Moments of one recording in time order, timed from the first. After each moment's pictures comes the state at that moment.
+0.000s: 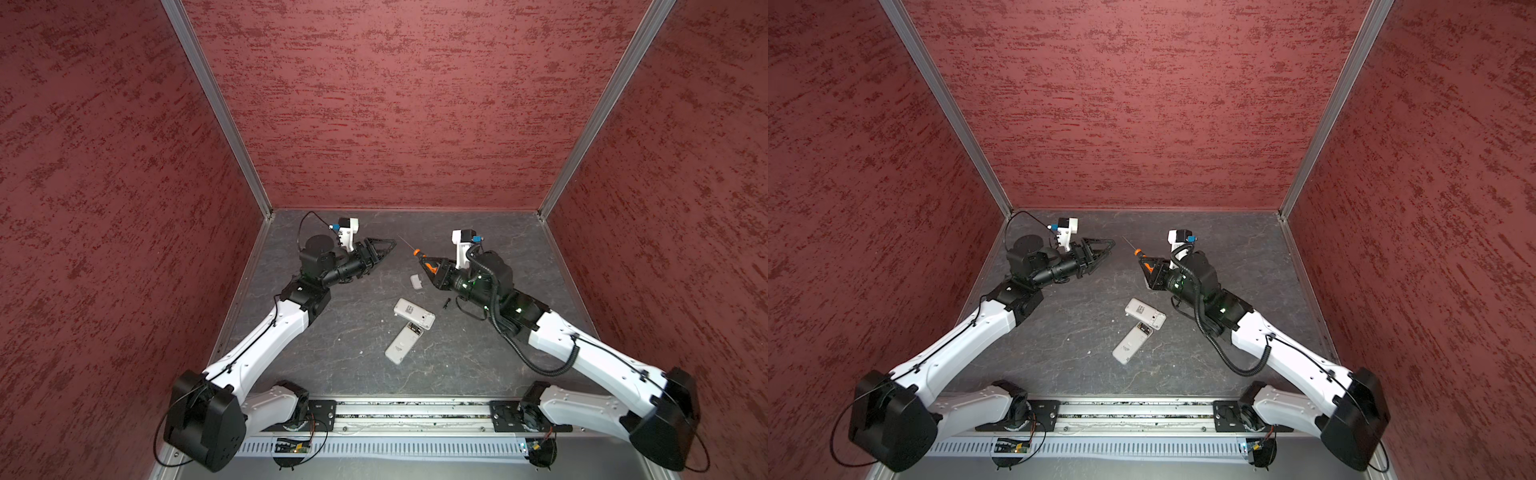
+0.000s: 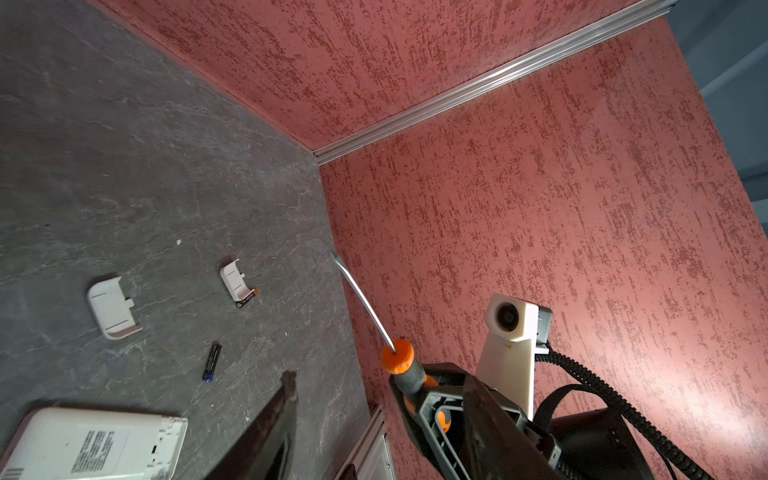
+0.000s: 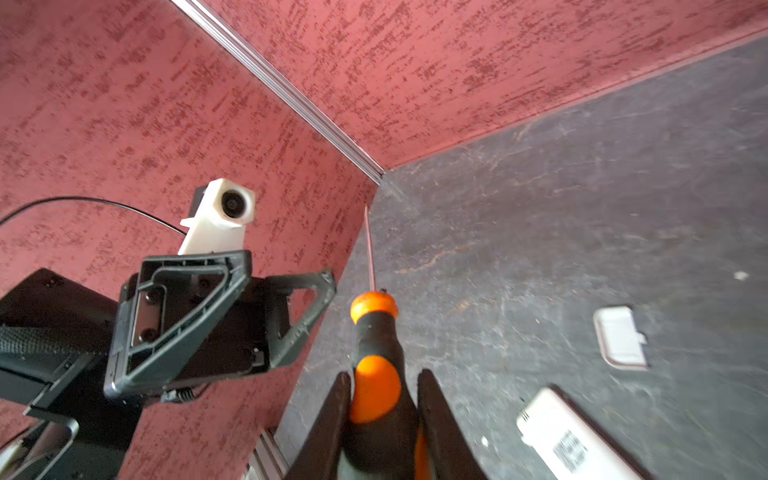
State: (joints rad) left arm -0.39 1.15 0.87 0.14 0.58 -1.09; right arm 0.75 1.12 0.94 -0.07 -0.03 0.80
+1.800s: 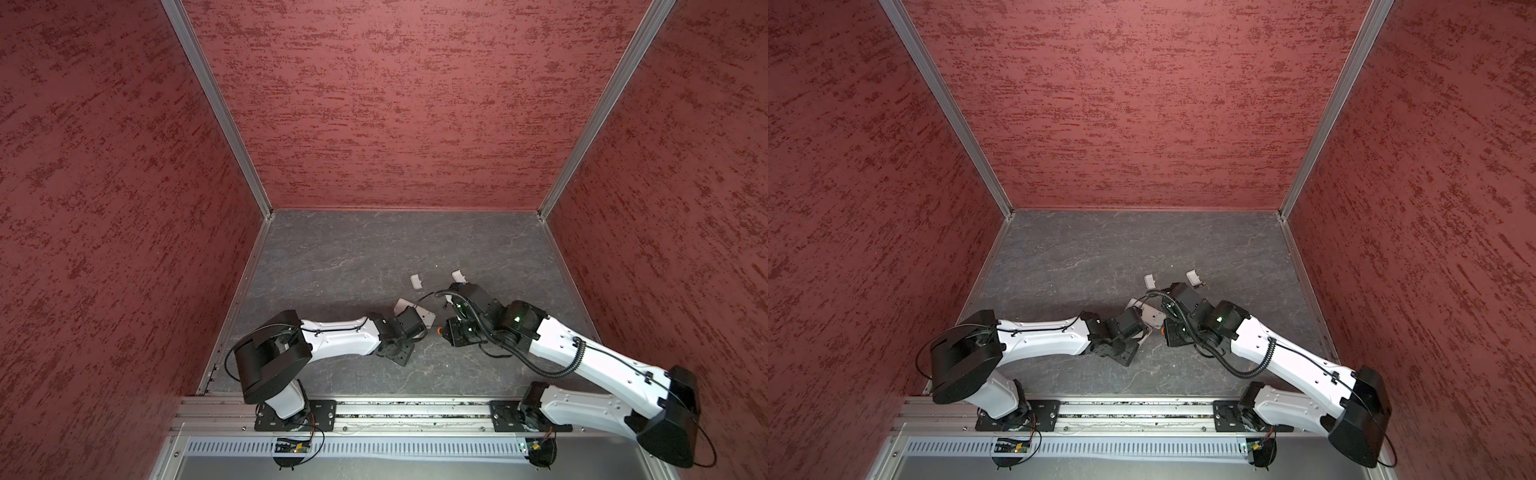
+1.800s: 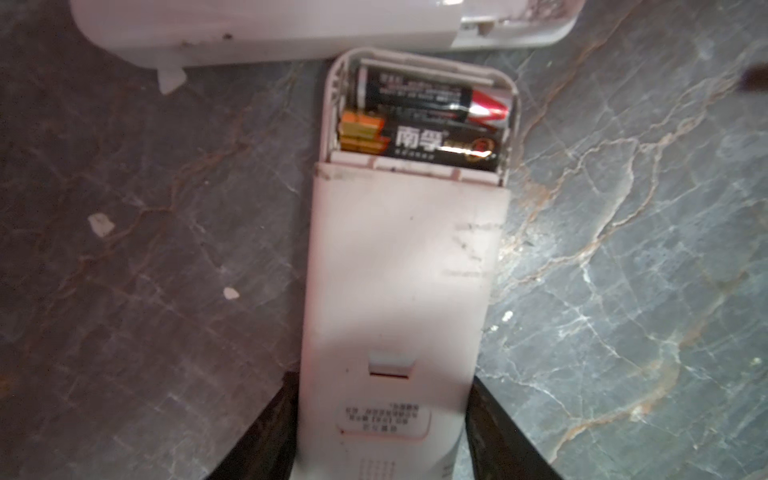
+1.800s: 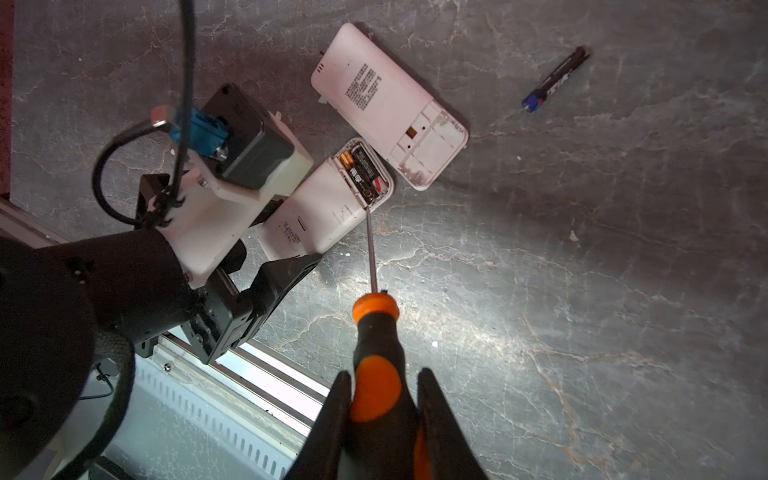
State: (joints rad) left arm -1.06 1.61 0.86 -0.54 -0.09 -0.52; right arm 0.87 1.13 0.92 -0.86 -0.07 0.67
